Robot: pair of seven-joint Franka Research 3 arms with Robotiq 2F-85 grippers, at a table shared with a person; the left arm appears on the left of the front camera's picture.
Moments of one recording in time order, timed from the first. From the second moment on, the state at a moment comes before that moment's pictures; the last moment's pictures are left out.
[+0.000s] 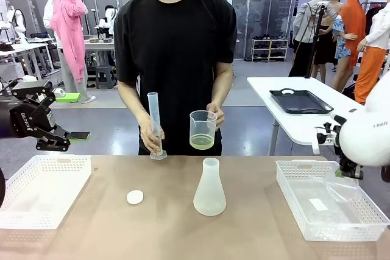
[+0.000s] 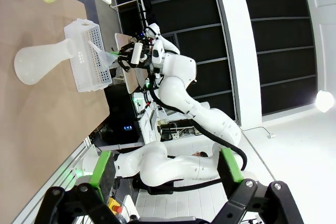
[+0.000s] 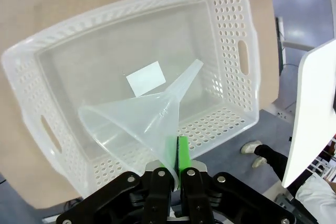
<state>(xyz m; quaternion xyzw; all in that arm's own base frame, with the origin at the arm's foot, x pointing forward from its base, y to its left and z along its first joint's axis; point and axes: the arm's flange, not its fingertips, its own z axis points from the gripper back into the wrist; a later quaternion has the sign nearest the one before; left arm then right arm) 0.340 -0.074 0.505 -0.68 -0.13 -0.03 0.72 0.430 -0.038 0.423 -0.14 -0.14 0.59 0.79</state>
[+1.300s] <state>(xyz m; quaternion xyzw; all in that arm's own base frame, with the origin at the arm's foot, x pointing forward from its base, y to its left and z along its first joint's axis) 0.340 -0.074 0.505 -0.68 -0.13 -0.04 0.72 0.452 0.017 0.566 -0.01 -0.10 0.58 0.81</state>
